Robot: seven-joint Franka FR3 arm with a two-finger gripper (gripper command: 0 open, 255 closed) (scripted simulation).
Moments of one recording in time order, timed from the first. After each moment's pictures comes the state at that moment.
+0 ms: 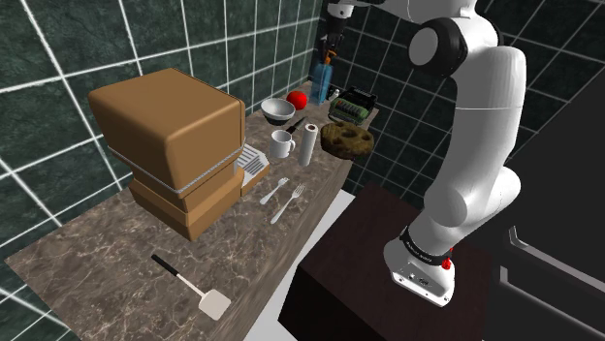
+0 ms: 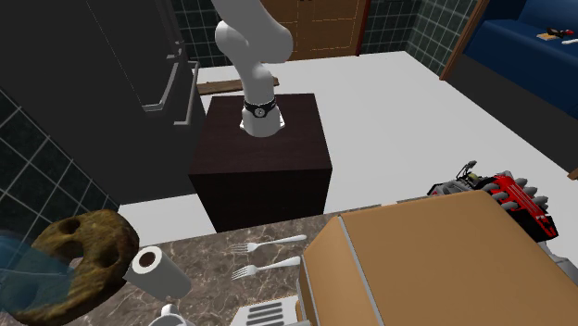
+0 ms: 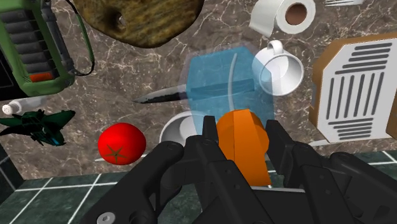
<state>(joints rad) -0.44 0.52 -0.05 -1.17 0.02 1.76 -0.42</state>
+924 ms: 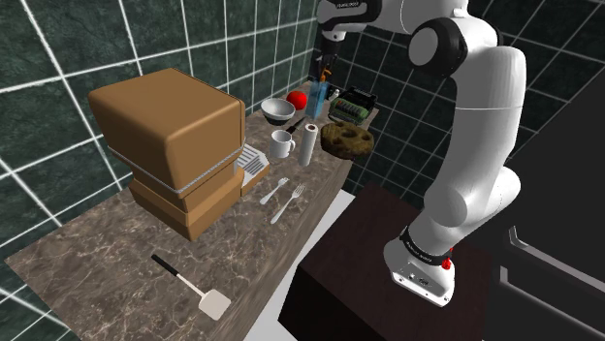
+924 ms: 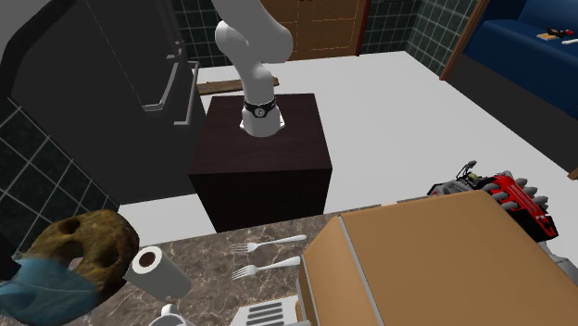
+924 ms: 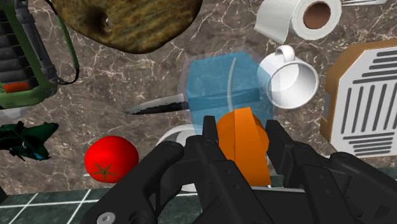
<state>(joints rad) -0.44 0.52 -0.05 -1.36 0.02 1.95 -0.42</state>
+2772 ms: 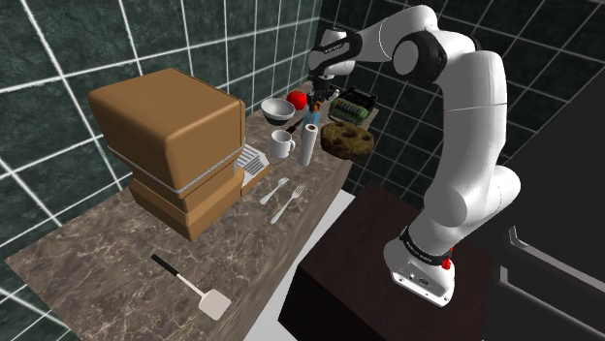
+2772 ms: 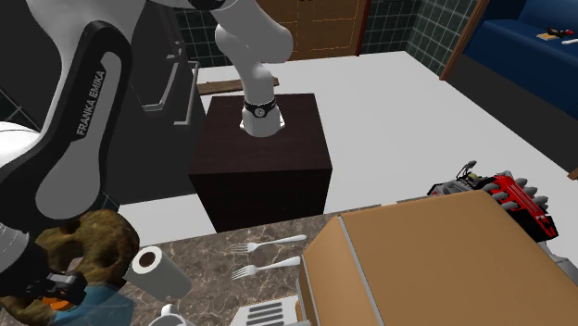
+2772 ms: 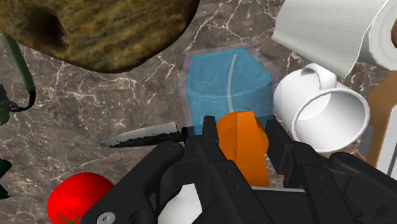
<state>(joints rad) -0.44 0.65 -0.05 -1.53 0.03 2.25 -0.42</state>
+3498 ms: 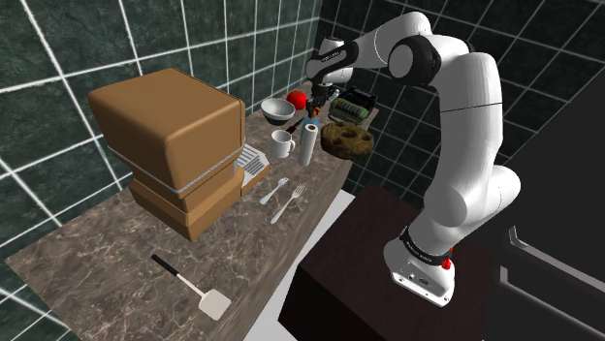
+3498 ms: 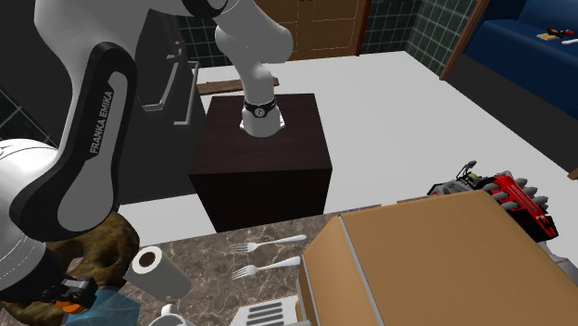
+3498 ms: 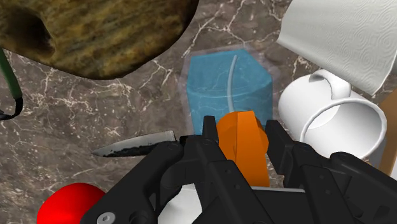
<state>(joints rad) -0.44 0.69 -0.05 -1.54 0.03 2.31 -0.42</state>
